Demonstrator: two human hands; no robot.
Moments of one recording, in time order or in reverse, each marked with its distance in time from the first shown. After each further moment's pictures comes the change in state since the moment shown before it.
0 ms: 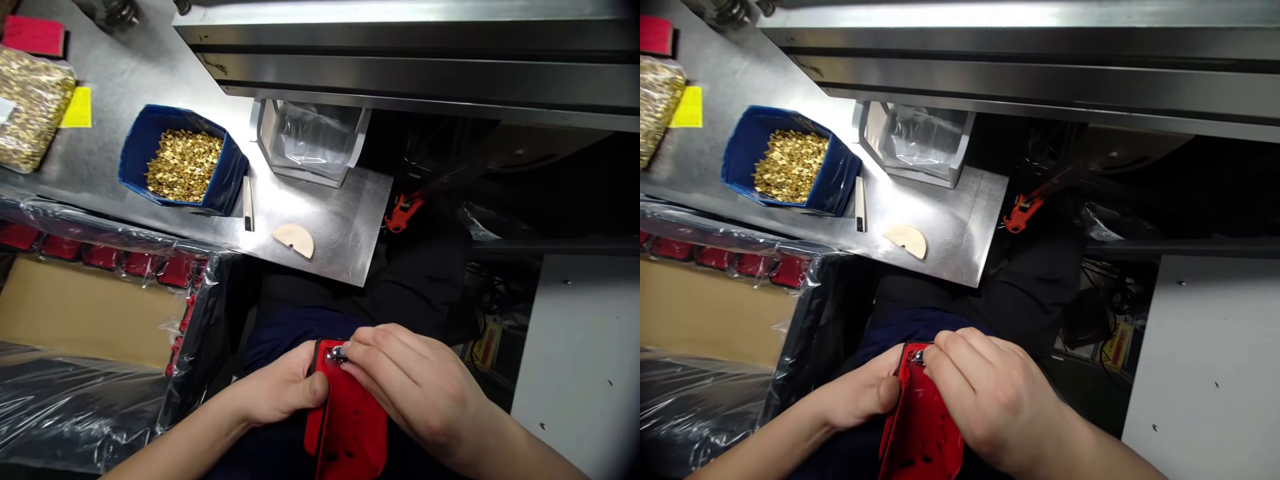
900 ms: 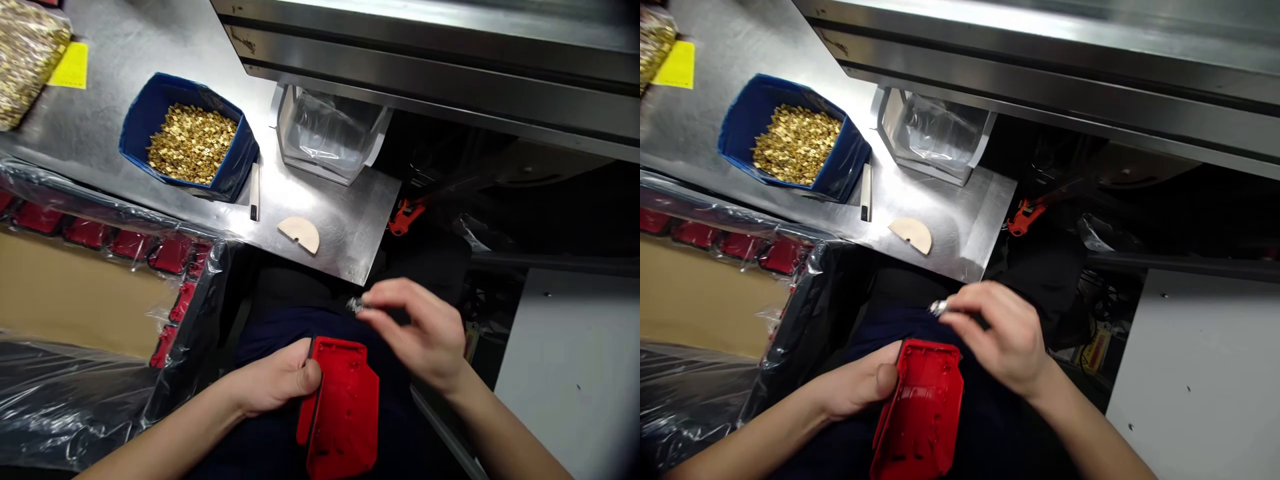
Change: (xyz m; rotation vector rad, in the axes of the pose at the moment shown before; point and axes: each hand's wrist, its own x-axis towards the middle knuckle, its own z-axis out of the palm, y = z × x) left_hand -0.014 -0.024 -0.015 -0.063 0.041 0.024; right_hand 0.016 0.035 0.020 0.274 0.183 0.250
